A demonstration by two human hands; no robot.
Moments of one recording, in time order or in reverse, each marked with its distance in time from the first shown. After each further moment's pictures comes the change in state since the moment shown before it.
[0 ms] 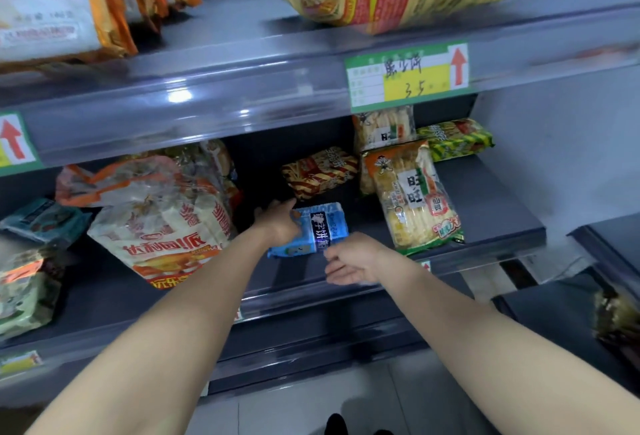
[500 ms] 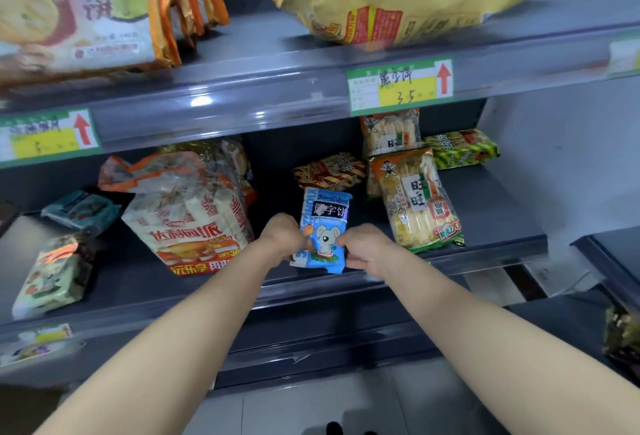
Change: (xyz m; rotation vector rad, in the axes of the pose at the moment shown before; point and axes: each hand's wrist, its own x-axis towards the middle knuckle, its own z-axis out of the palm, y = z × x) left_hand -0.067 0.012 0.003 -0.594 0.030 -0.156; right_hand -0.024 -0.006 0.001 0.126 0.110 -0.182
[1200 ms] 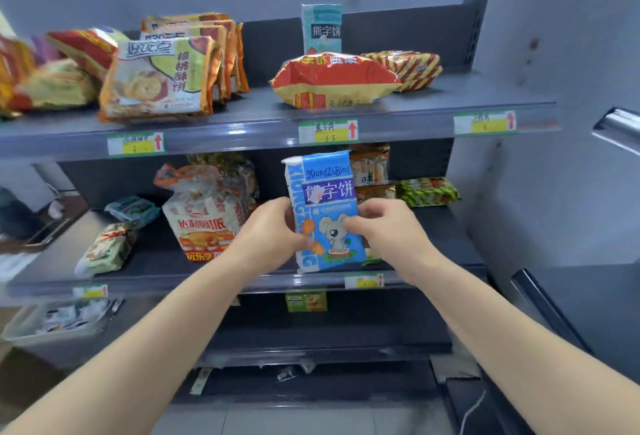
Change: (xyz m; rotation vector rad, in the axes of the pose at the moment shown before) left_hand -0.252 0.074 0.020 0.036 0.281 0.406; right_hand -0.218 -0.018 -0.114 -0.284 0.010 -0.683
